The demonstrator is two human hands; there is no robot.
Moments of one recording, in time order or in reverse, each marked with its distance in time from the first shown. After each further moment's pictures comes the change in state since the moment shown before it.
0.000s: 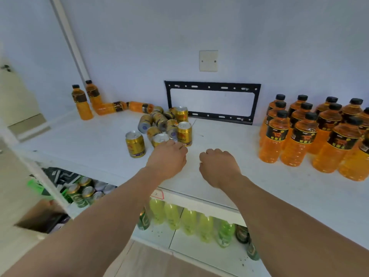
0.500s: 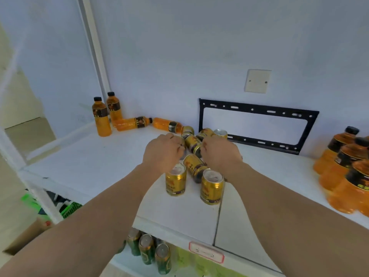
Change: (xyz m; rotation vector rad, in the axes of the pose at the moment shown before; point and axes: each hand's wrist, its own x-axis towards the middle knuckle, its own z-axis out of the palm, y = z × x) left_hand 0.036 -0.216 0.054 -0.225 0.085 -0.327; right_hand 0.213 -0.107 -0.035 0.156 0.093 0.146
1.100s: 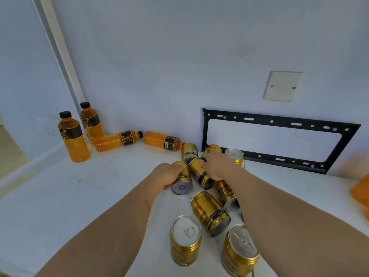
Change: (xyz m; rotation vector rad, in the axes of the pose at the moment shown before) left_hand 0.123 -0.058 0.124 -0.650 -0.678 -0.672; right_hand 0.176 0.020 0.097 0.063 -0.412 0.194
